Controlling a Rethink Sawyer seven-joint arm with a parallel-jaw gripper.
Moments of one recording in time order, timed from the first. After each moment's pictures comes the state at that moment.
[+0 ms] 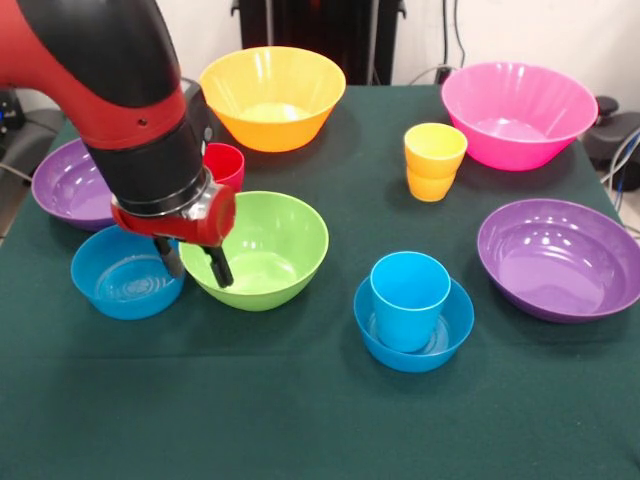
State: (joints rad) arm -0.73 -0.32 0.55 1.16 -0.48 0.93 1.94
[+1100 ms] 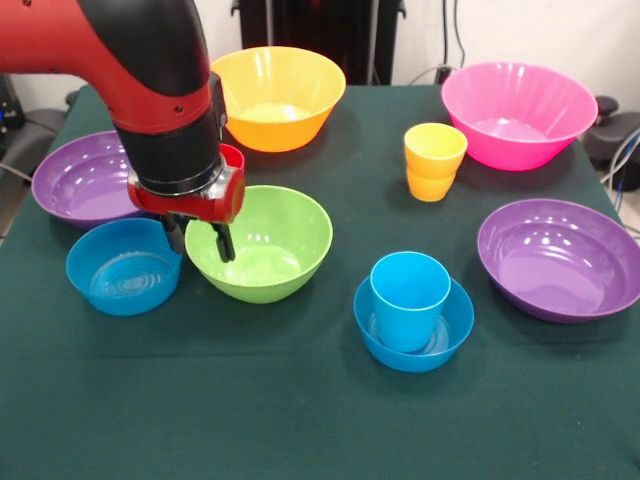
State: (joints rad) arm -0.71 -0.38 0.48 1.28 -0.54 0.87 1.94
